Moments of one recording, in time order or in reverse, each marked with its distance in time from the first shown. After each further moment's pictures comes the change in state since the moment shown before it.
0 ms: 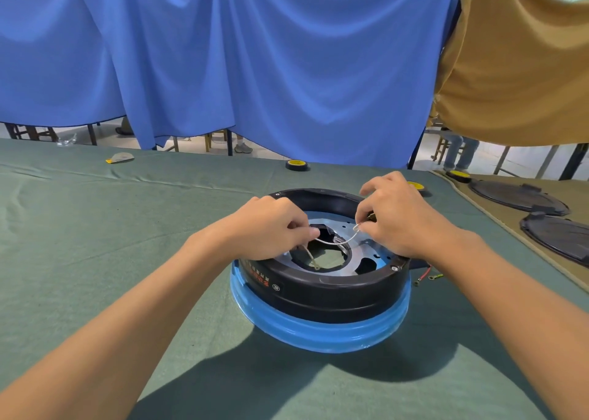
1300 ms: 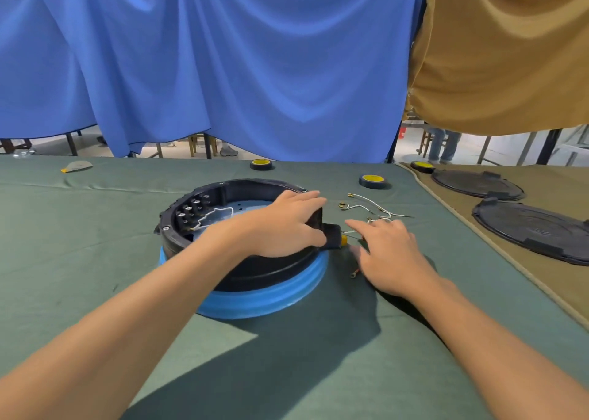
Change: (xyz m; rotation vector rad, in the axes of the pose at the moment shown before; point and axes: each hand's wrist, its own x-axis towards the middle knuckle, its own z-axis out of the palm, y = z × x) left_hand 0.052 0.085 0.032 -0.026 -0.169 0.004; right_hand -0.048 0.081 0.069 0.102 0.010 0.254
